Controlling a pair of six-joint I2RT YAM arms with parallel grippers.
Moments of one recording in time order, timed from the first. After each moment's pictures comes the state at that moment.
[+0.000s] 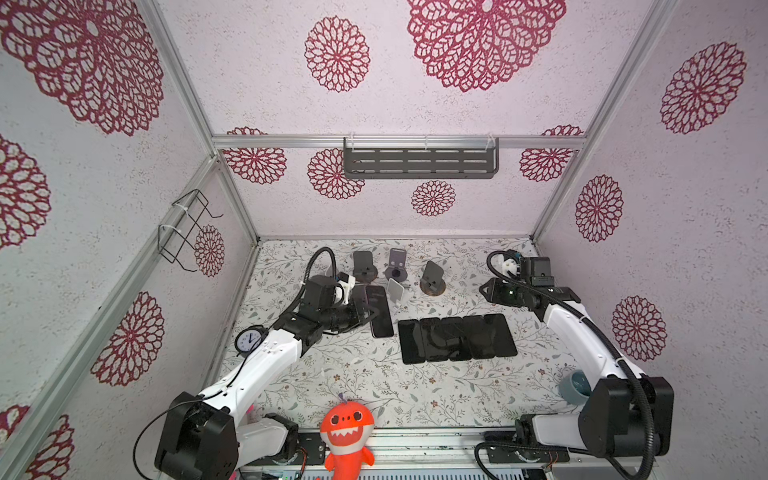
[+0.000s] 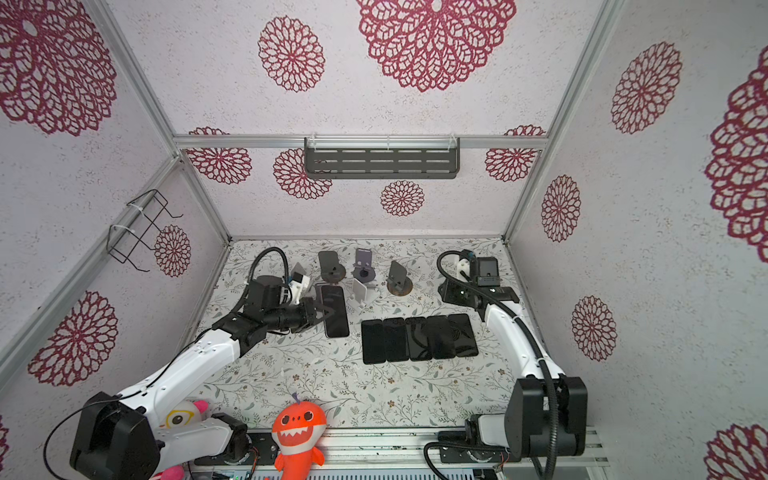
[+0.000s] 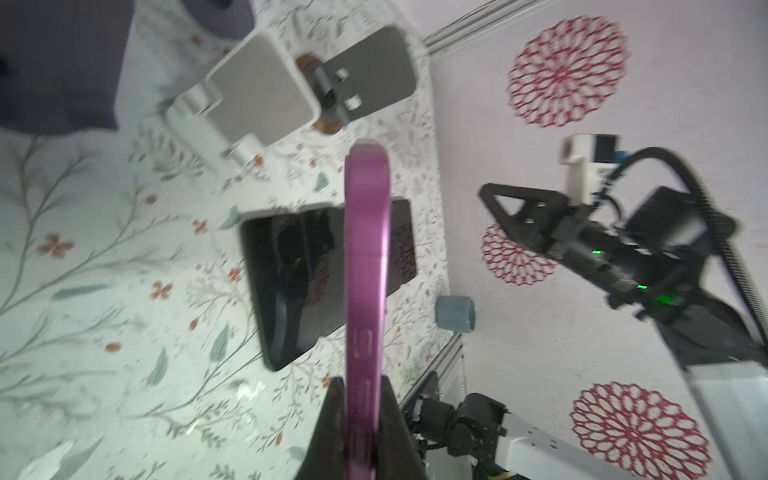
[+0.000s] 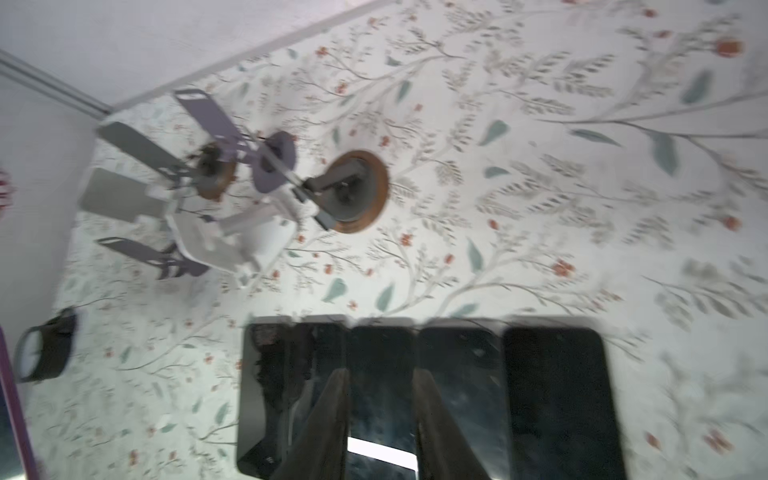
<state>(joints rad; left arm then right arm) -0.44 1.27 0.82 -0.27 0.53 -0.81 0.06 1.31 1.02 -0.57 -0.22 0.25</state>
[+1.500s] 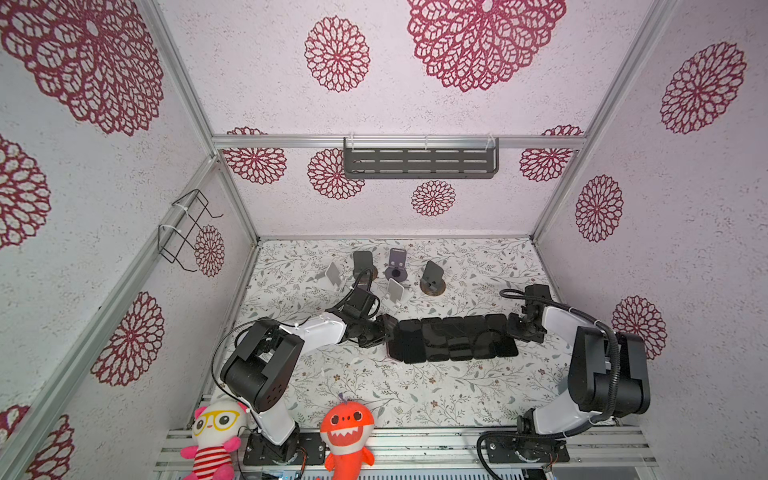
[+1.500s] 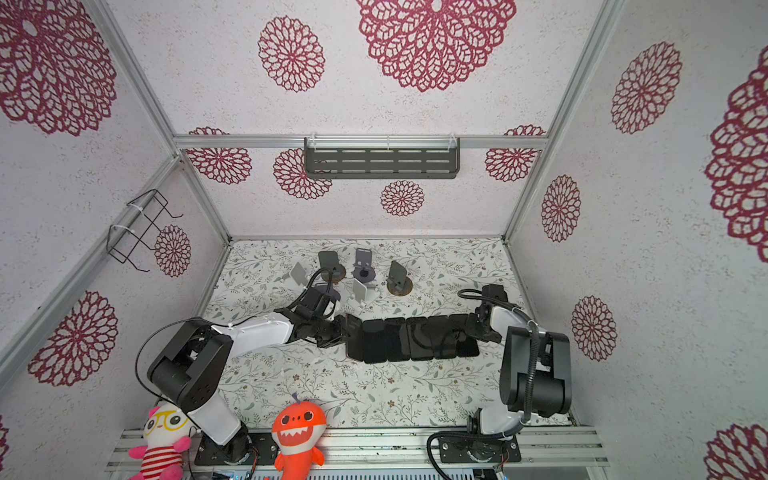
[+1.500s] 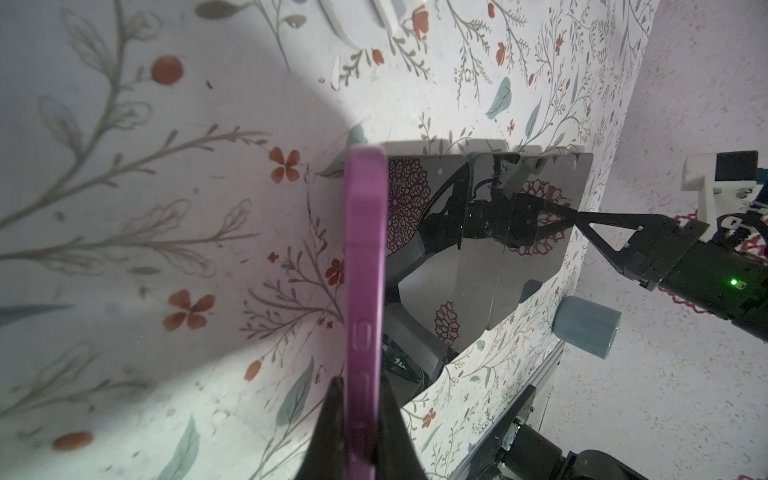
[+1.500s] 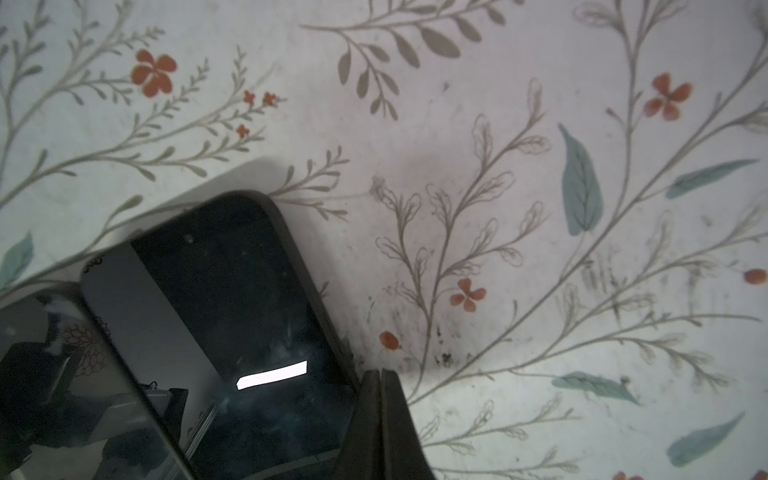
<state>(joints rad) -0.57 1.73 0.91 -0.18 0.43 -0.82 -0.13 1.58 0.85 -0.52 0.03 0.18</state>
